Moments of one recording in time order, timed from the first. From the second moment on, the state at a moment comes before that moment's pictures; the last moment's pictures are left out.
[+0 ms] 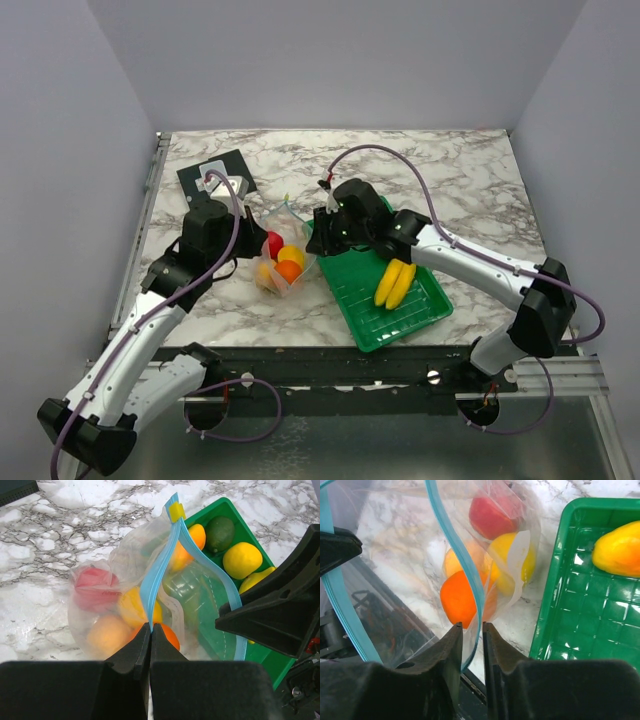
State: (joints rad) left arm -0.46 0.85 0.92 -0.55 0.03 -0.38; right arm 0.90 1.55 1.31 -0.40 -0.12 0.50
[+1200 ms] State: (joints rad) left arm -0.46 0.85 0.83 -0.38 0.02 -0.31; right arm 0.75 1.38 1.17 -0.57 0.30 0.41
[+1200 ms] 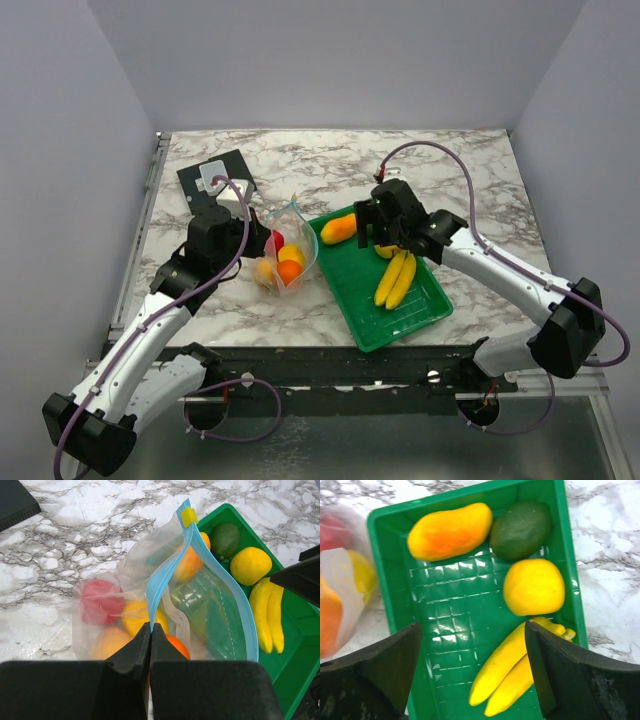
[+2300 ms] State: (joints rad) left arm -0.47 0.84 0.82 -0.38 0.02 -0.31; right arm 0.65 1.70 1.19 -0.57 0.40 0.37
